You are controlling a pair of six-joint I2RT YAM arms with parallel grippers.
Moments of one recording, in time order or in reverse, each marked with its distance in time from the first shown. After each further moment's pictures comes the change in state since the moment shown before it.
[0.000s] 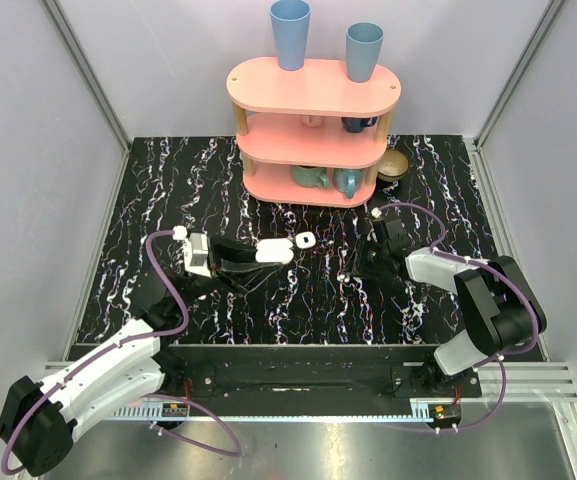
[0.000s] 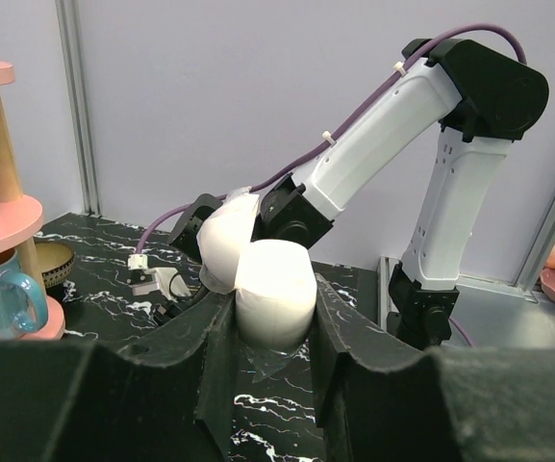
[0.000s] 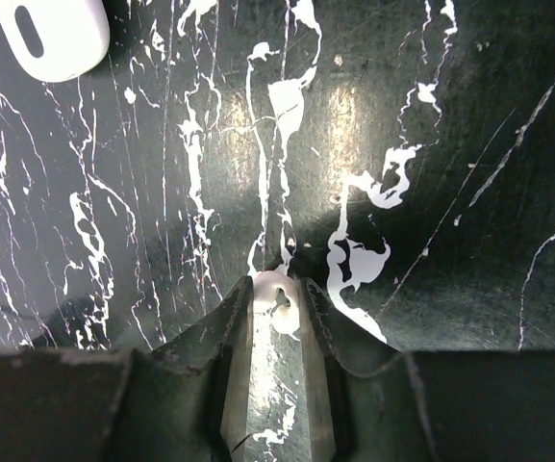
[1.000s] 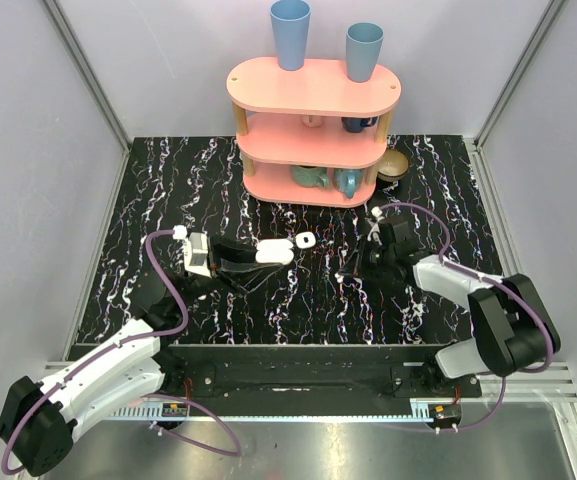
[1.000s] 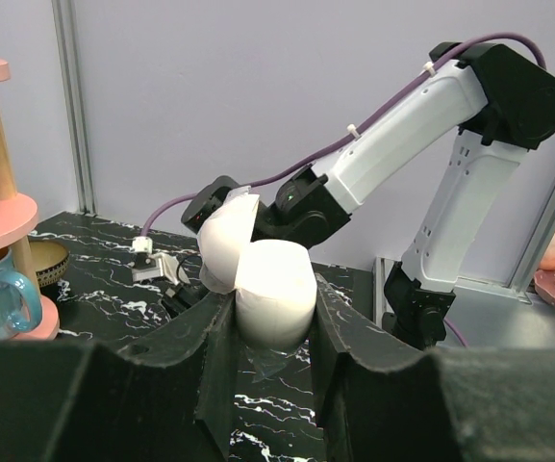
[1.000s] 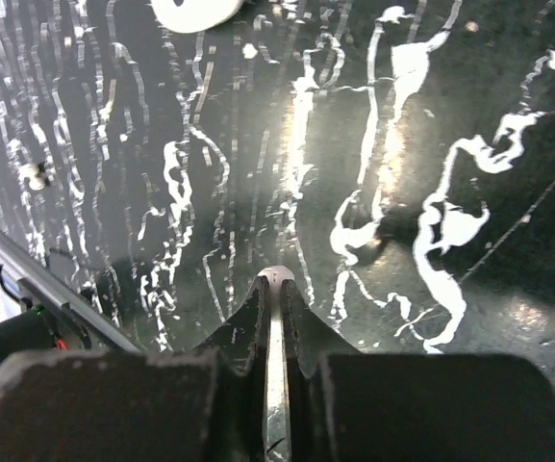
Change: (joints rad) left arm 0.000 0.000 0.000 0.002 0.005 -0.014; right arm 0.000 -0.106 -0.051 0.035 -0.126 0.013
